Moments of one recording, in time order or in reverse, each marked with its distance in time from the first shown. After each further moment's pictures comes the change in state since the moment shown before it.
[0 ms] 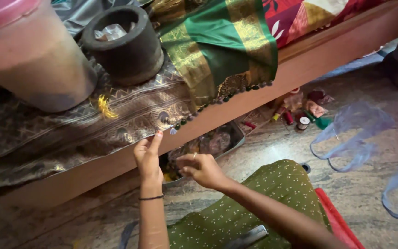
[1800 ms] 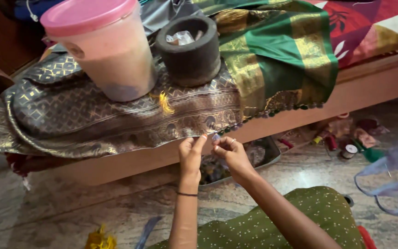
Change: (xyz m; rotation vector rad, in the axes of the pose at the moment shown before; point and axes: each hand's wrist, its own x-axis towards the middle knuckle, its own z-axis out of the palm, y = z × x) left_hand 0.004 0.007 -0.010 0.023 -0.042 -0.008; right_hand 0.071 0.006 0.025 0.754 0.225 0.239
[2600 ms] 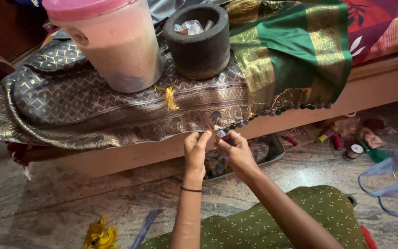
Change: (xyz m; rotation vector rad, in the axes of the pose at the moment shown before) left_hand 0.004 -0.010 -0.008 -0.069 -0.021 -0.026; right_hand 0.003 0.001 0.010 -0.019 -0.028 -0.044
